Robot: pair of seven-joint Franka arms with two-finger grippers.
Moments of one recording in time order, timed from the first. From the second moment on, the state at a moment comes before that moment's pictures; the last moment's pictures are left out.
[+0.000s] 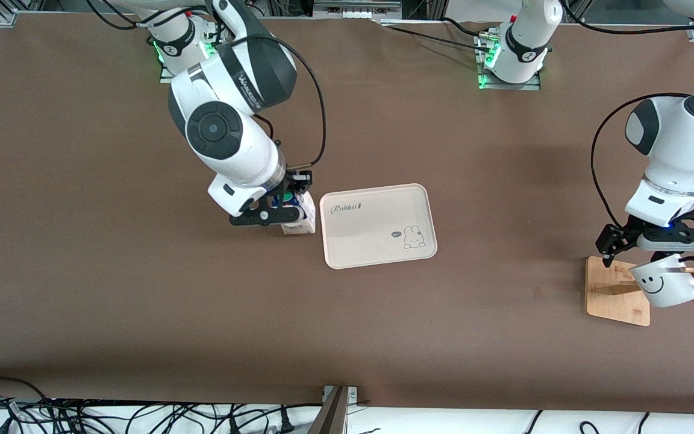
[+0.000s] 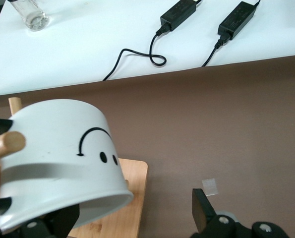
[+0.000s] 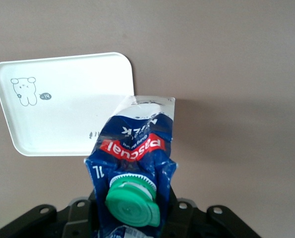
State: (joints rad) left arm 0.13 0.22 -0.01 -2.07 0.25 2.83 -0.03; right arm 0.65 0.61 -0.12 -1.16 0.23 1.68 0.45
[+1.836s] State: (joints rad) left arm 0.16 0.16 -0.02 -2.10 0.31 2.83 -0.02; right arm 0.81 0.78 -0.16 -1.10 0.23 1.83 0.38
